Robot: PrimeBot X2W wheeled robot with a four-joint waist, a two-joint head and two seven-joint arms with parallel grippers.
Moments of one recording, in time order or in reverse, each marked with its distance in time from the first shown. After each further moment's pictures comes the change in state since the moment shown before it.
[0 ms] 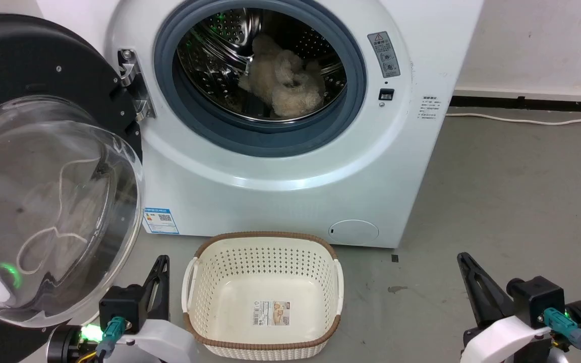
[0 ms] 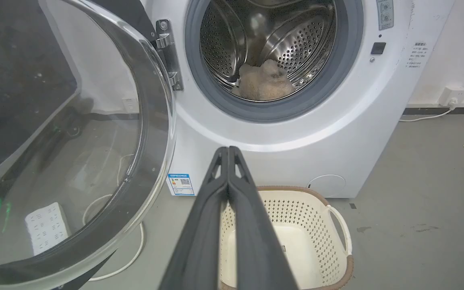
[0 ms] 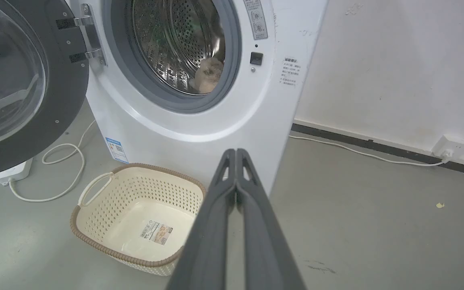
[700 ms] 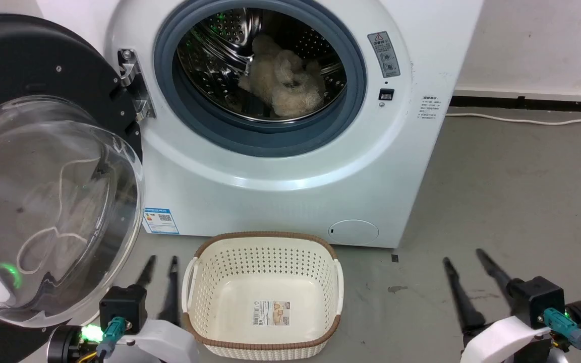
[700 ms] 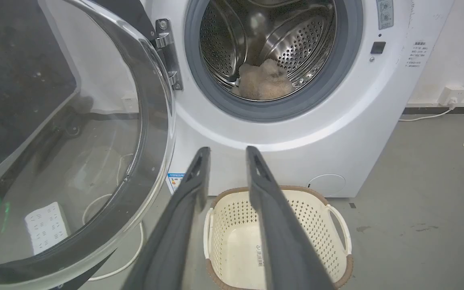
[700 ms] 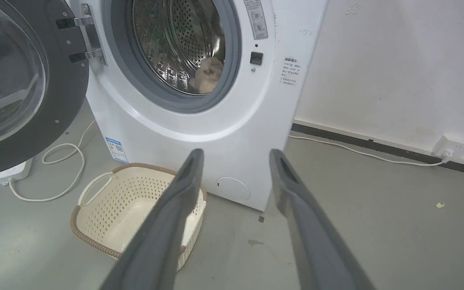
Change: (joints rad) left arm 0.001 0.000 -0.001 0.001 0.000 0.000 0.000; right arm 0.000 0.000 0.000 0.001 0.000 0.000 0.000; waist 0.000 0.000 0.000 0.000
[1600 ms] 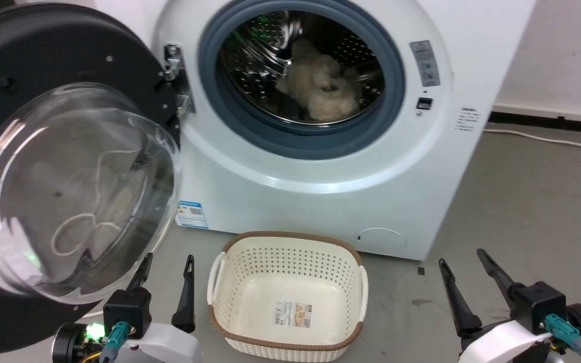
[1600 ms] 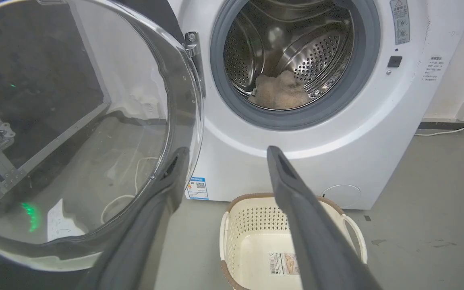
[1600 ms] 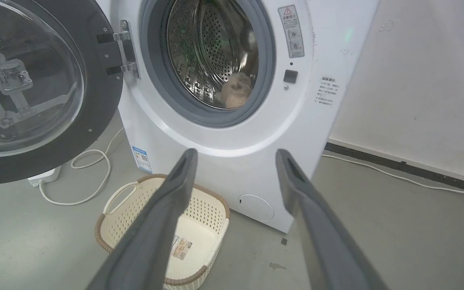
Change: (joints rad) left arm 0.000 0.002 -0.014 0.009 0.000 -0.015 -0.050; right arm 0.005 0.000 0.007 0.014 0.016 0.000 -0.051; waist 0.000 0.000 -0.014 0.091
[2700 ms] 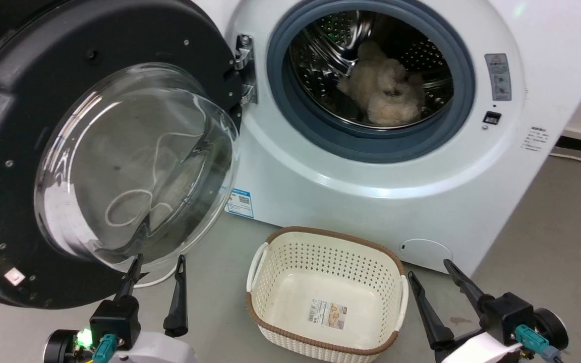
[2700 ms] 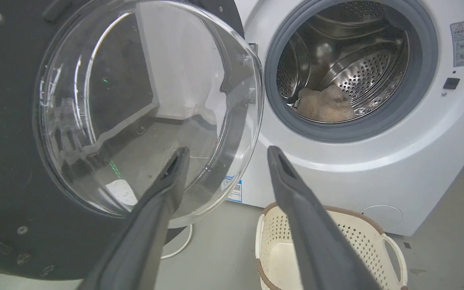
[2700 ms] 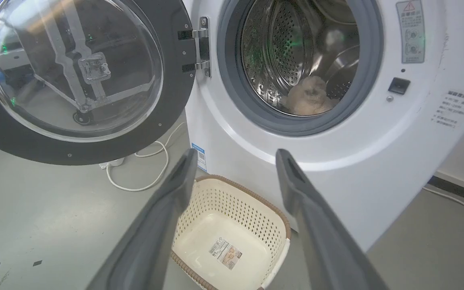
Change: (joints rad) left arm 0.023 0.001 0.019 -0.016 -0.017 -0.002 -0.069; right arm -0.006 -0.004 0.101 0.071 0.025 0.000 -0.068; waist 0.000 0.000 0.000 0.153
